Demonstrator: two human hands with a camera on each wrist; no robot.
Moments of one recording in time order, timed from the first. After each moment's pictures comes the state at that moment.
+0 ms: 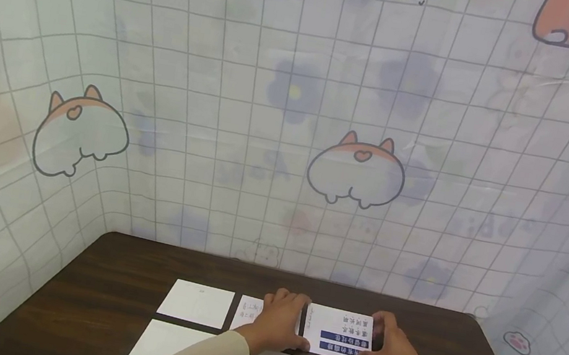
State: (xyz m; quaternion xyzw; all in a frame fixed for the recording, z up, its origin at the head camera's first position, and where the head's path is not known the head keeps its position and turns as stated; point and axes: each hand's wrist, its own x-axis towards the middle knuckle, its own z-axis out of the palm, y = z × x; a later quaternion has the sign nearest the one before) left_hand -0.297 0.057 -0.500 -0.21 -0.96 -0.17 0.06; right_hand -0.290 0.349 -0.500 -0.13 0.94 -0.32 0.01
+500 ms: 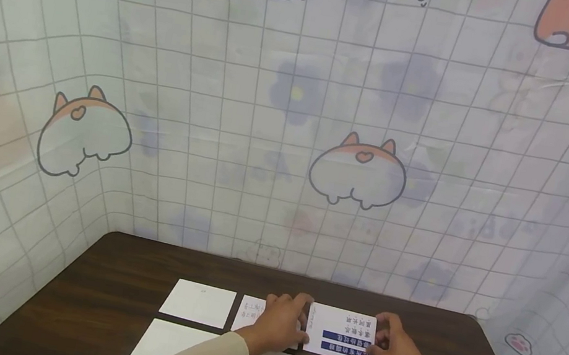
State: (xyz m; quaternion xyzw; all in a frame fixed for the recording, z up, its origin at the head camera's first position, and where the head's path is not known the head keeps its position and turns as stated) left_hand -0.289 0.057 -0.496 -0.21 -0.94 -0.26 0.05; right_hand -0.283 0.350 -0.499 -0.12 0.94 -0.32 0.00
